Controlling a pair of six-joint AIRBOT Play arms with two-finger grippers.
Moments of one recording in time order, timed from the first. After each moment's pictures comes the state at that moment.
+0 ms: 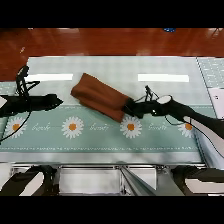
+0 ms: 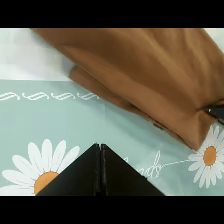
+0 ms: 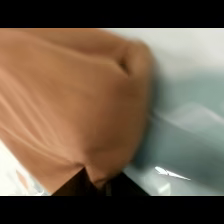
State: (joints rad) left arm 0.08 -0.90 0.73 0.93 -0.98 -1.35; right arm 0.35 -1.52 0.83 -0.32 0.66 1.34
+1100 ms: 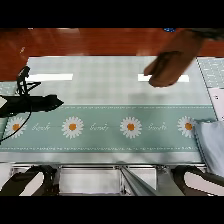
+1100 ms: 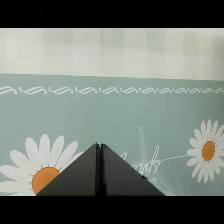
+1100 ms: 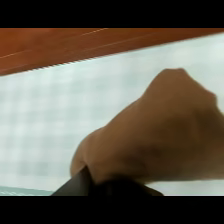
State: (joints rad) left arm 0.08 -0.90 0.73 0.93 -1.00 -1.35; right arm -0.19 -1.30 1.88 -1.09 1.42 1.69
